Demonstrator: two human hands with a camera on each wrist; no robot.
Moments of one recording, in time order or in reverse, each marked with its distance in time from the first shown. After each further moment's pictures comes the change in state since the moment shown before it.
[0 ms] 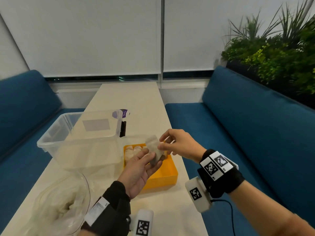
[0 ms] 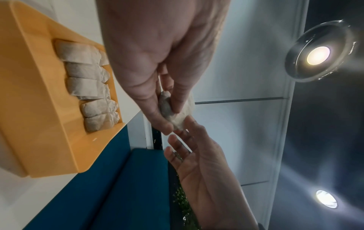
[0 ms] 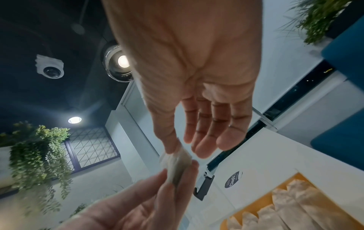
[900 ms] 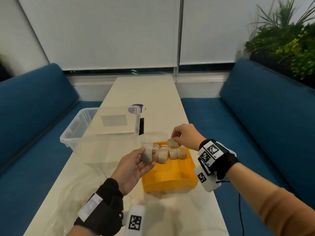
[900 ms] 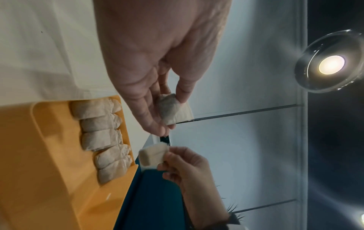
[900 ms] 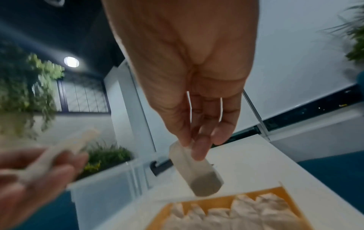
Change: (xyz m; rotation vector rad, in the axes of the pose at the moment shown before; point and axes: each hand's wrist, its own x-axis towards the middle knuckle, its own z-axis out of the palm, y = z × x) left_hand -0.001 0.048 -0.060 0.020 0.165 -0.031; right_hand 0.080 0.013 0.027 -0.372 -0.029 0.003
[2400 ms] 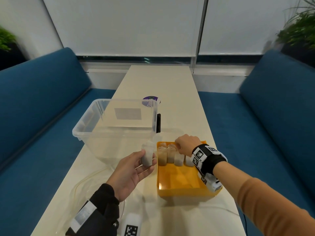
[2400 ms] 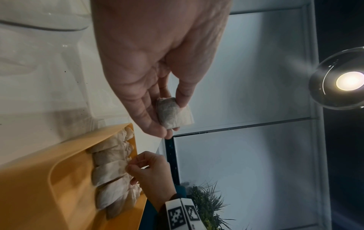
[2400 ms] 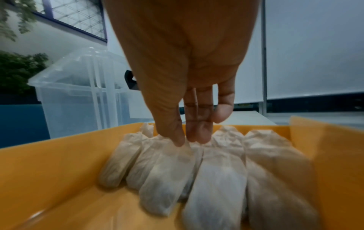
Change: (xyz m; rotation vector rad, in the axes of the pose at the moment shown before) left_hand 0.014 0.020 -0.049 0.041 0.140 0.043; right_hand 0.076 0.008 0.083 -0.598 -0.281 -0.037
